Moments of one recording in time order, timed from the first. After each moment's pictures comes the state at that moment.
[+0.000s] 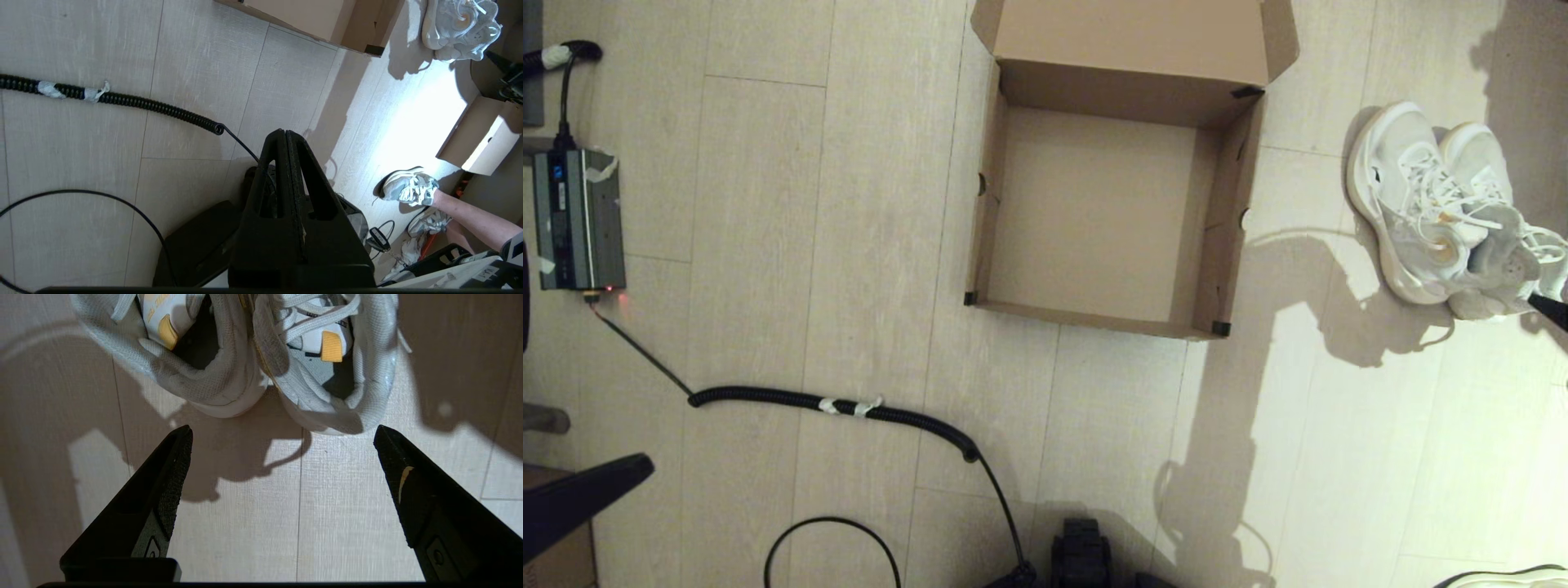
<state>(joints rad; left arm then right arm) -0.04 0.66 -0.59 0.05 -0.37 -0.29 -0.77 1.91 -0.83 -1.07 0.72 0.15</state>
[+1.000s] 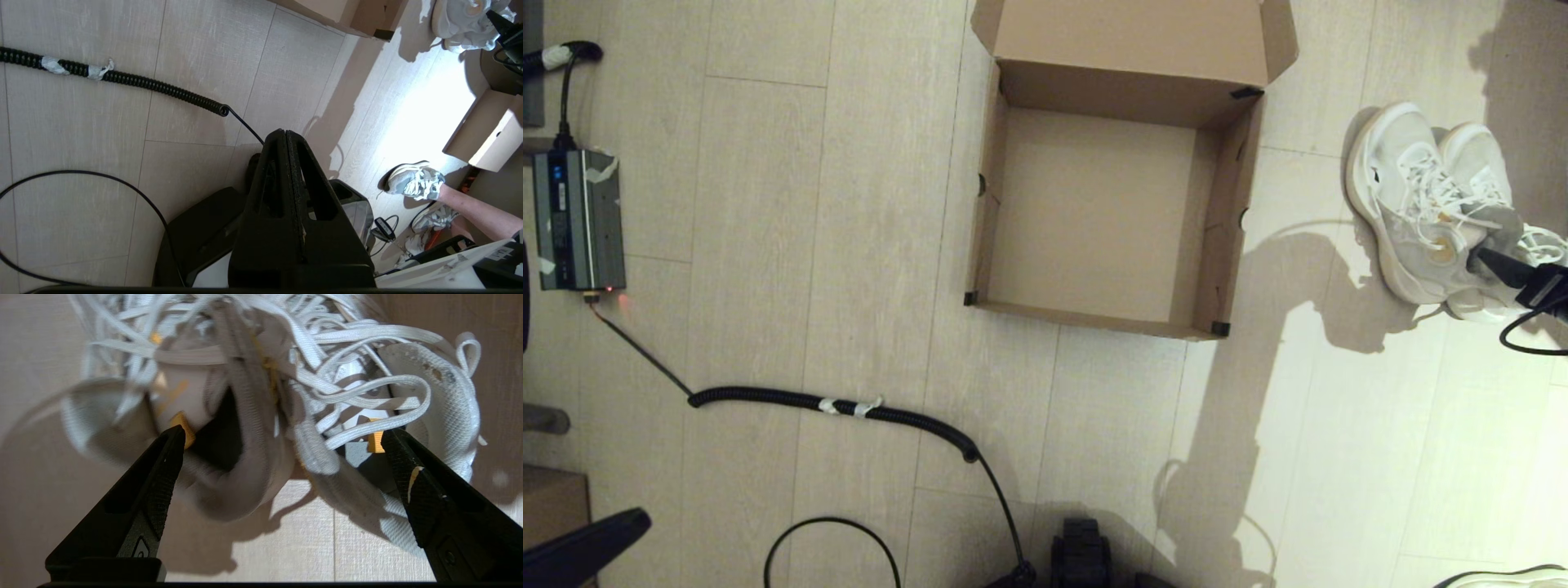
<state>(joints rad) -0.01 0.58 -0.51 0.08 -0.37 -0.29 -0.61 2.03 -1.02 -1.14 0.50 0.27</state>
